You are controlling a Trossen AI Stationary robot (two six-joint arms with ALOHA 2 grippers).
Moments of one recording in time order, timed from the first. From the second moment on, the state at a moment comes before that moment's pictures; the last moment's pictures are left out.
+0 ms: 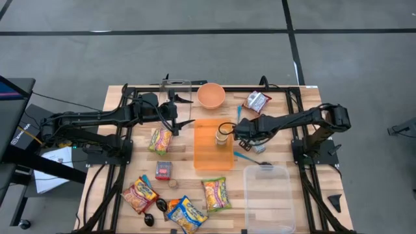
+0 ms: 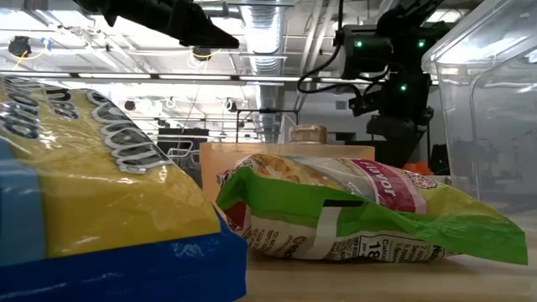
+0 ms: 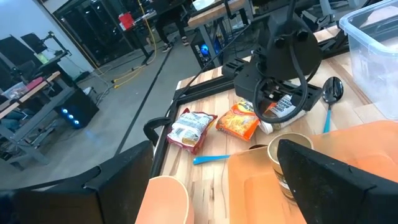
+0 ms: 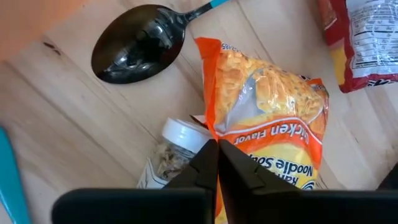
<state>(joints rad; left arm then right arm) 0.26 1.10 0.75 0.13 0.00 0.46 -0.05 1.61 0.98 -0.92 0.42 0.60</state>
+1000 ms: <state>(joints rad) 0.26 1.10 0.75 0.12 0.00 0.46 0.05 1.42 1.11 -1.20 0.52 0.71</state>
